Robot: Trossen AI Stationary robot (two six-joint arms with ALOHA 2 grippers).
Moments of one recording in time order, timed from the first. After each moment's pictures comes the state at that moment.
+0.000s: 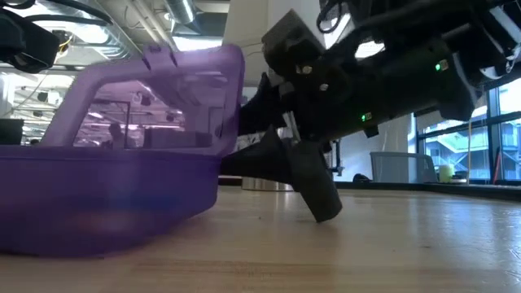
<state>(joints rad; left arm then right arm) -0.79 1.63 0.97 -0.94 -0.21 -1.92 0.41 2.15 0.98 0.74 0.64 -0.64</state>
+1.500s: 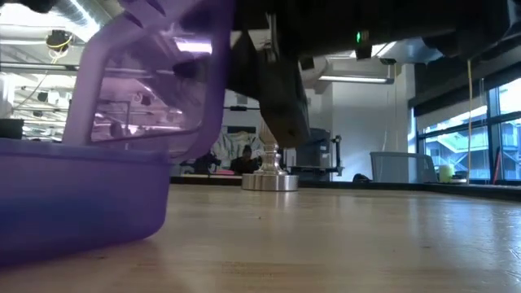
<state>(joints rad) -0.84 1.34 0.97 -1.02 -0.39 -1.89 0.51 2.16 1.15 0.90 0.77 -1.17</state>
